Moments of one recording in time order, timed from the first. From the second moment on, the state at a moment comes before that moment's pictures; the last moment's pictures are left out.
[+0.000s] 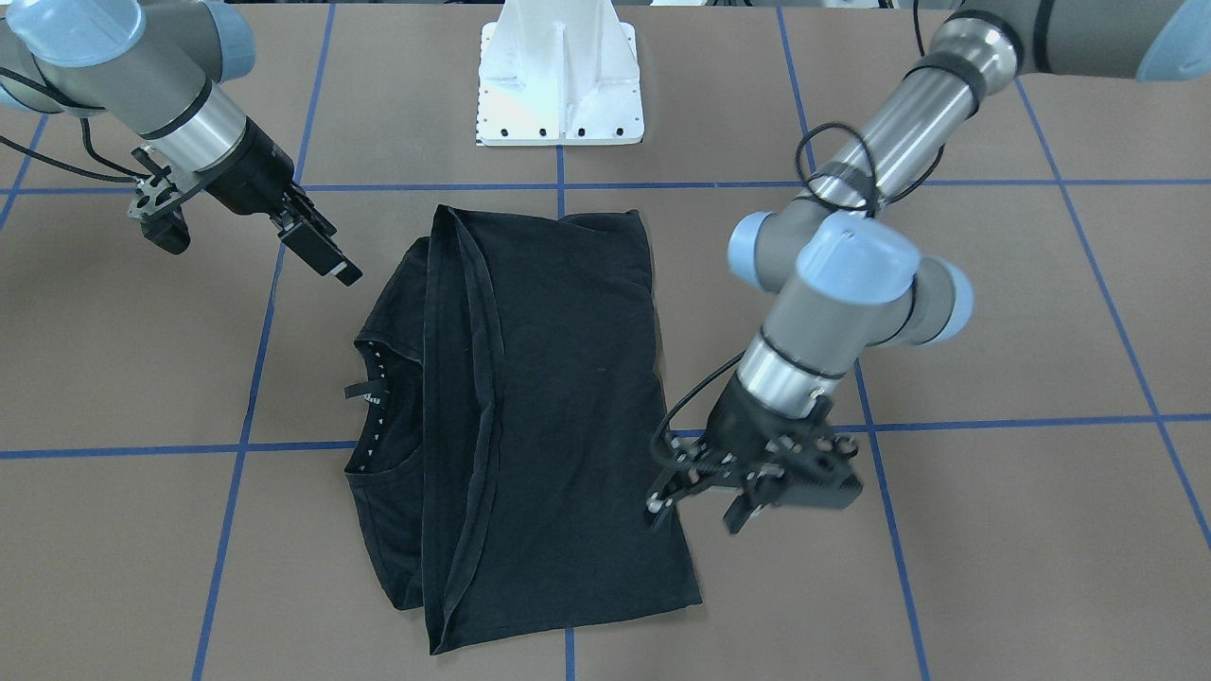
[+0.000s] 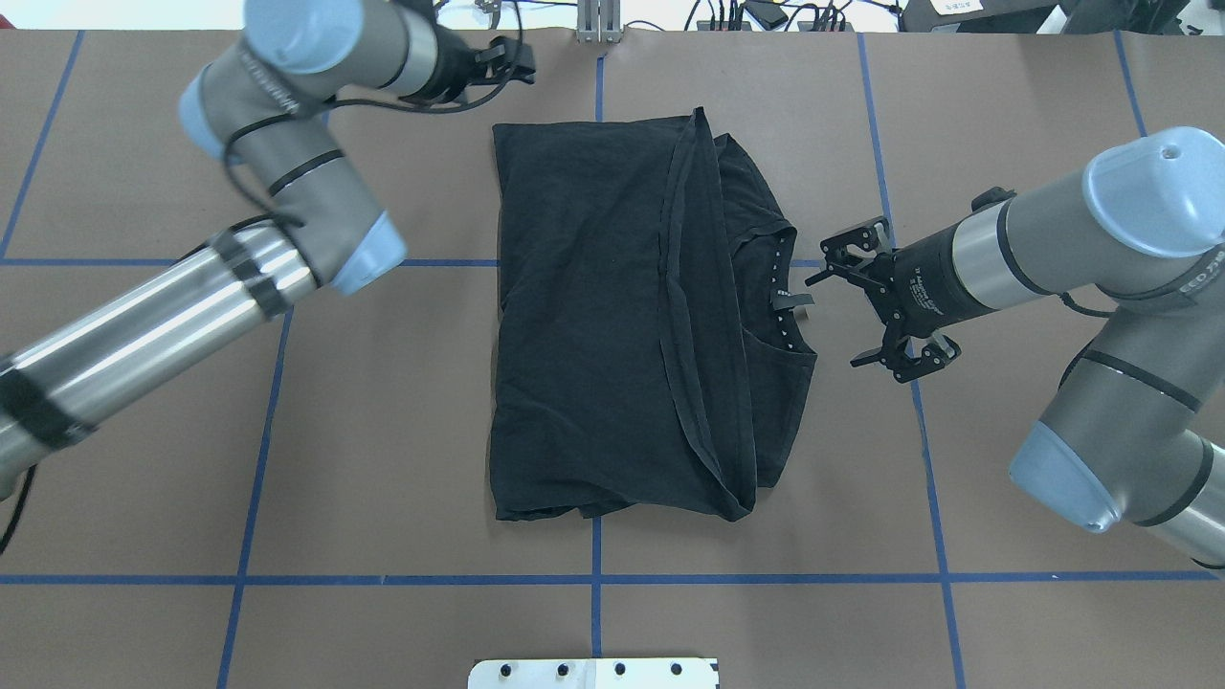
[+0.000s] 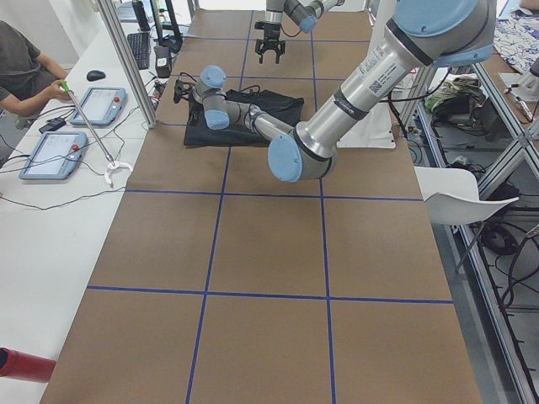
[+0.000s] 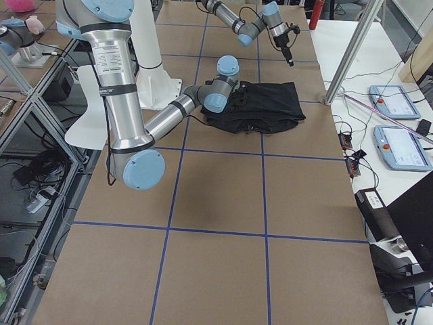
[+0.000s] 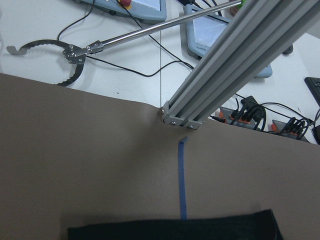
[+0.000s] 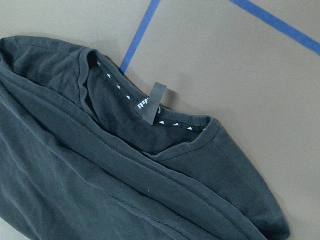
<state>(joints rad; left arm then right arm) -0.85 -2.32 -1.25 -2.42 -1.86 -1.28 0.74 -1.35 1.97 -1.11 2.10 2.20</state>
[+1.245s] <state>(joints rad) -0.83 -1.76 -1.79 -2.40 -1.92 -1.31 0.40 -1.16 1.94 -1.47 1.78 1.11</state>
